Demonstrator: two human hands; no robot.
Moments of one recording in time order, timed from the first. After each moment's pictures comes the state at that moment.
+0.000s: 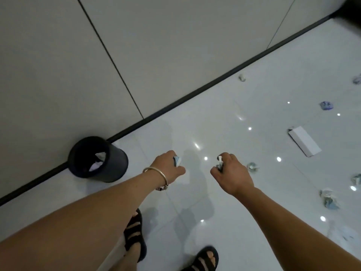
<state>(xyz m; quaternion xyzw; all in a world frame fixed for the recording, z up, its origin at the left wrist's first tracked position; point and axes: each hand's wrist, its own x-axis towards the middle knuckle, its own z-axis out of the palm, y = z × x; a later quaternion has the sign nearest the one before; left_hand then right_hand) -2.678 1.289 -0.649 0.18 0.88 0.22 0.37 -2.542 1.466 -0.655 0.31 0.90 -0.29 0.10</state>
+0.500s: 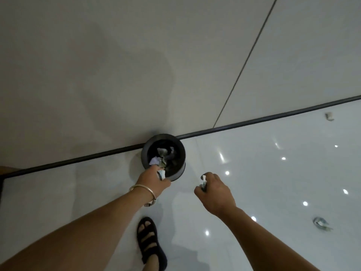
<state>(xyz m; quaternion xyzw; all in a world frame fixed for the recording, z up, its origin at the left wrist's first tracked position) -2.834 0.959 -0.694 -0.08 0.90 0.31 0.30 -2.762 1.161 -0.704 0.16 0.91 -0.32 0.20</state>
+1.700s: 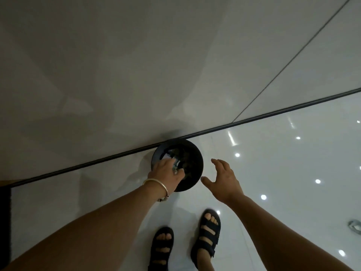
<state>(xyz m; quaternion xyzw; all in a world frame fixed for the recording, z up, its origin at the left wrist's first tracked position) -2.953 0.956 -0.770 0.01 0.90 0.21 0.38 -2.884 1.146 -0.794 0.18 0.88 -0.35 0.26</state>
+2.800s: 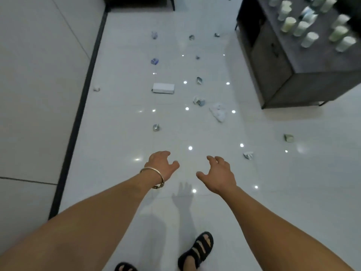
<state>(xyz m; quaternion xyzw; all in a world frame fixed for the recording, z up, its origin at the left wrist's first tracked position) -2.408 1.297 -0.517 0.59 0.71 -0.01 0.38 -2.207 1.266 -0.523 0.73 0.59 -0.34 0.03</state>
